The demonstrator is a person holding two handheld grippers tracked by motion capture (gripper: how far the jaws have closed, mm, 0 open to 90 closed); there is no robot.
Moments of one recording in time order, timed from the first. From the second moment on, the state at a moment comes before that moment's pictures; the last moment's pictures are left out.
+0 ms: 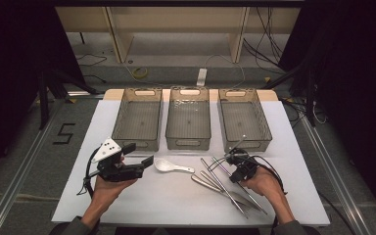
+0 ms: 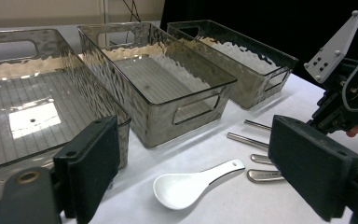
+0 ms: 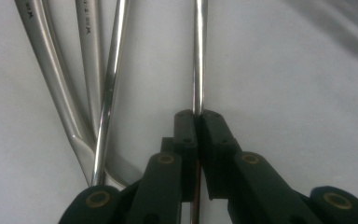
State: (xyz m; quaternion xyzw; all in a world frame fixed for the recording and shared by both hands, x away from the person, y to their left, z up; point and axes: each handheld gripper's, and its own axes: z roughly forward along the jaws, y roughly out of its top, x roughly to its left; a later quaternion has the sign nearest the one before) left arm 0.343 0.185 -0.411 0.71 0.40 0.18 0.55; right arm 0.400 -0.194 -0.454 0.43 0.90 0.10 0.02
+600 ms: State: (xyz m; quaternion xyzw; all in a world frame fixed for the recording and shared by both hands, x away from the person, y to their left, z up) left arm 0.345 0.180 -0.414 0.73 0.39 0.16 0.54; right arm 0.382 -0.174 -0.411 0.32 0.93 0.14 0.08
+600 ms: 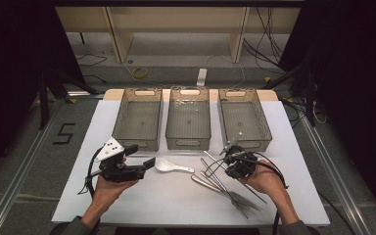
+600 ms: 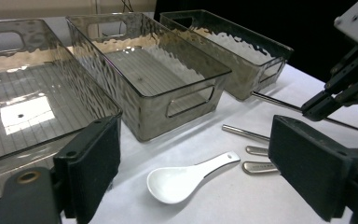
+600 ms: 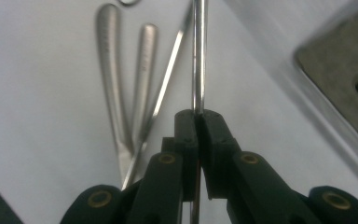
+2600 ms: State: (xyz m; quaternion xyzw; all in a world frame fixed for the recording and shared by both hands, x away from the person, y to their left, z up) left arm 0.326 0.094 -0.439 0.92 0.07 0.09 0.37; right arm 0.332 -0.089 -0.400 0.04 0.99 0.11 0.05
